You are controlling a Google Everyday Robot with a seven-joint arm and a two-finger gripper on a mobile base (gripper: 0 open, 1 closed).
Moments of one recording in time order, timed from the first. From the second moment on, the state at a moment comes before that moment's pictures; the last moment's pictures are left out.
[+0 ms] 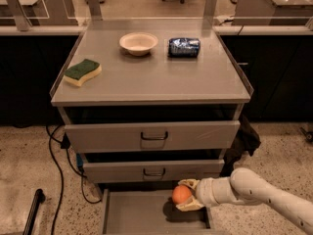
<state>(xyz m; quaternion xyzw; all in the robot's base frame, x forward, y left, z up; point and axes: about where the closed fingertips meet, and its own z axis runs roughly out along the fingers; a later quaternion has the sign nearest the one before) 0.490 -0.118 0.420 -0.59 0.68 0.24 0.35</state>
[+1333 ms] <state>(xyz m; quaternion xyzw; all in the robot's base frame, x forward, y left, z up) 0.504 -0.098 0.643 -0.62 0.64 0.17 0.43</state>
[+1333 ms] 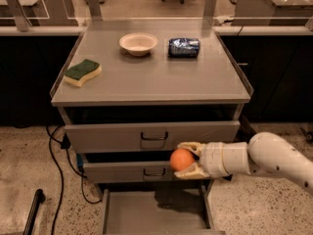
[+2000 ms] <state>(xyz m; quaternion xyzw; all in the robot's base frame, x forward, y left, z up) 0.523 -0.096 0.830 -0.63 0.61 0.10 0.47</state>
